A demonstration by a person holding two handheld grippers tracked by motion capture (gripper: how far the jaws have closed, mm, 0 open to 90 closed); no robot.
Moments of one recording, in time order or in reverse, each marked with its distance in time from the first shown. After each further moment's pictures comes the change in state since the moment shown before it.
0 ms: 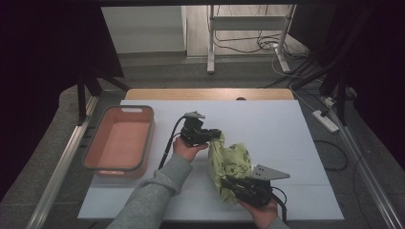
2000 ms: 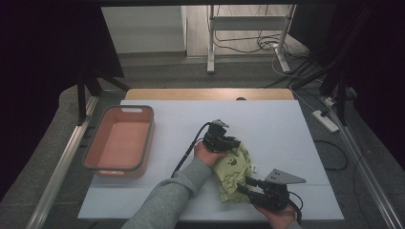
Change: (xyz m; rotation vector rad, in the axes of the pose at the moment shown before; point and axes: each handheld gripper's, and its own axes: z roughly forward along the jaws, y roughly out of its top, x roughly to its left) left arm -0.014 -0.003 0.069 0.090 -0.022 0.062; right arm -0.020 -0.015 -0.035 0.072 -0.146 -0.007
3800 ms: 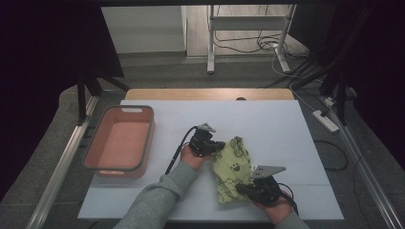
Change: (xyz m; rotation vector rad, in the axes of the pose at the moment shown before) left arm 0.016 -0.031 -0.026 0.023 0.048 0.037; right arm -0.012 0.002 0.031 0.294 0.063 -0.118
